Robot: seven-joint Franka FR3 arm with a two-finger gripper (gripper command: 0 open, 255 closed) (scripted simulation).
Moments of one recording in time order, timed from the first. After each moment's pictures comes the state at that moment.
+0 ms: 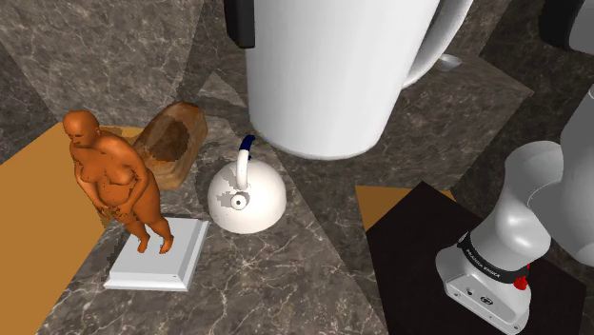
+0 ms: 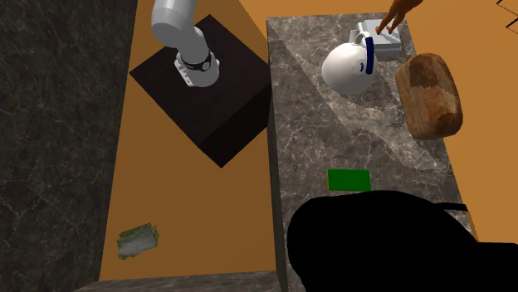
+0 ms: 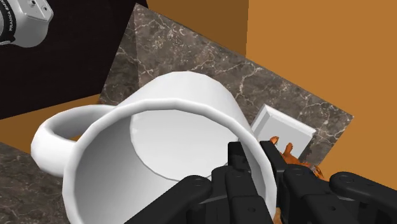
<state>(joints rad) 0.73 0.27 0.57 -0.86 -0.19 1.10 1.42</state>
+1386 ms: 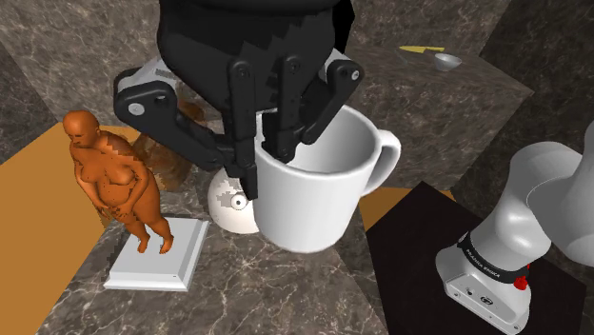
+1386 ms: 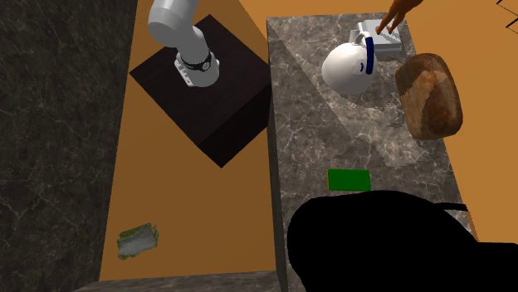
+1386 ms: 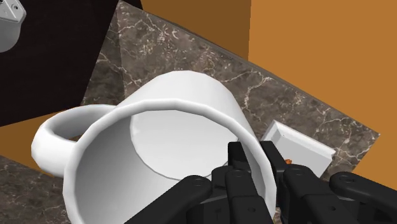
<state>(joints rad) 0.60 0.02 0.54 -1.48 -0.03 1.49 1.37</state>
